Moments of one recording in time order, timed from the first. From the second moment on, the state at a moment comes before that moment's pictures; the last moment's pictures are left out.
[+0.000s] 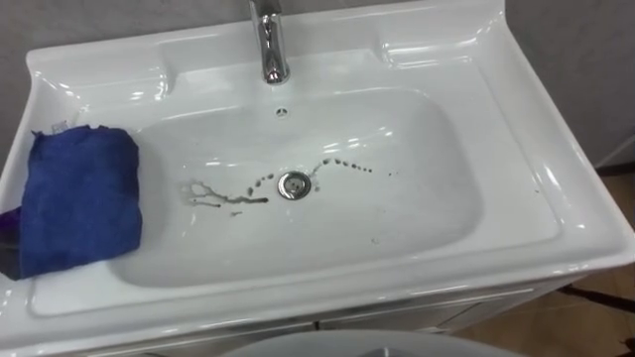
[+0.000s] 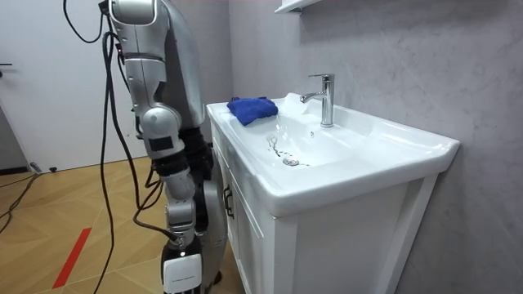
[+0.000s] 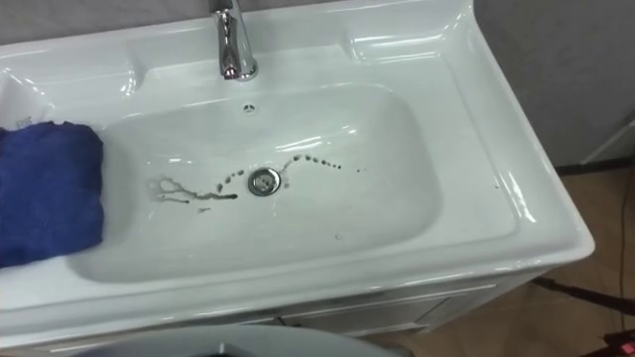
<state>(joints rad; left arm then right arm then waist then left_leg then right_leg) 0.25 0.15 0.22 1.19 0.01 0.27 0.13 0.12 -0.20 0.04 1.36 -0.12 0.28 0.07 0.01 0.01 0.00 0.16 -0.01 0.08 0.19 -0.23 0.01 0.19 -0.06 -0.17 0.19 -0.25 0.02</state>
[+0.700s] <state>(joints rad) 0.32 0.24 0.57 1.07 -0.31 0.14 0.58 0.10 -0.30 -0.07 1.31 -0.07 0.20 0.00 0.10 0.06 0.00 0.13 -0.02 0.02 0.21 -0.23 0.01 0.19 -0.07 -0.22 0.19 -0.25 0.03</state>
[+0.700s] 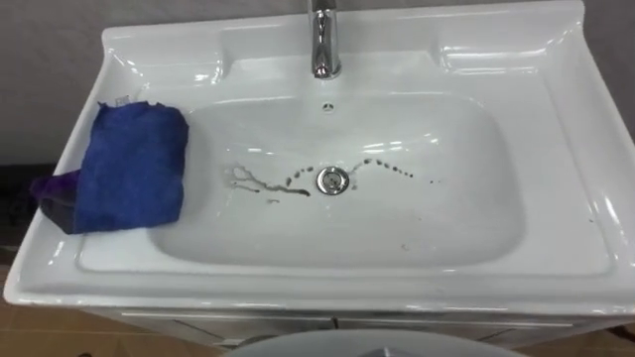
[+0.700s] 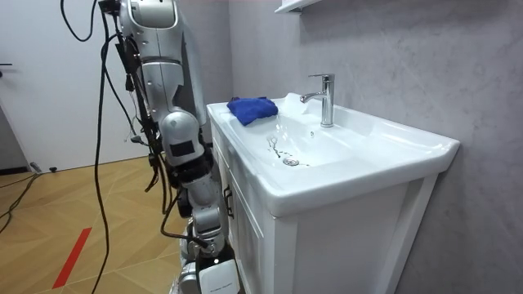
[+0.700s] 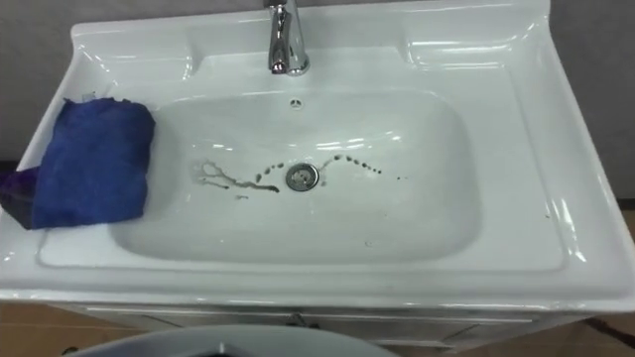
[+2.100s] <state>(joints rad) 0.19 0.31 0.42 -0.05 0.30 0.00 0.71 0.15 -0.30 -0.08 1.33 -0.12 0.11 0.04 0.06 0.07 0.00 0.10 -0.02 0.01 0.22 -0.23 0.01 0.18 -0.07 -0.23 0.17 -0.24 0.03</state>
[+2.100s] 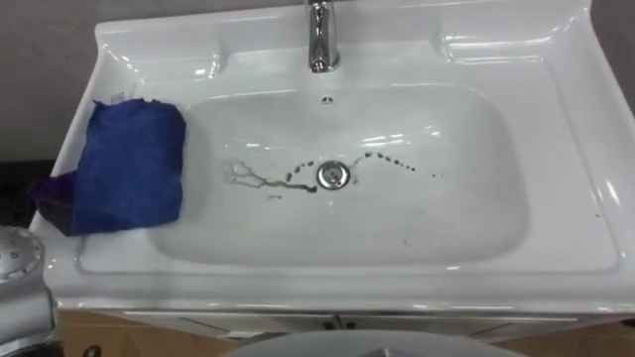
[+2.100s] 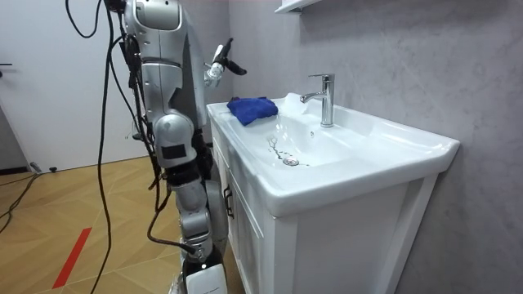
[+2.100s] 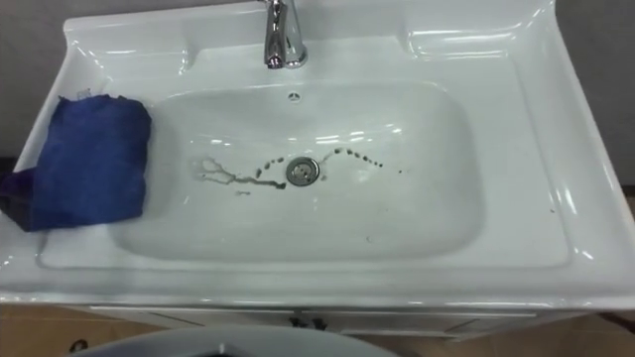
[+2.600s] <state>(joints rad) 0.28 0.30 0.30 -0.01 0.37 0.00 0.57 0.14 -0.31 -0.02 1.34 -0.12 0.09 0.07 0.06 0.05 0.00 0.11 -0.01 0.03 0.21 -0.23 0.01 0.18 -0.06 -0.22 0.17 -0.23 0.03</state>
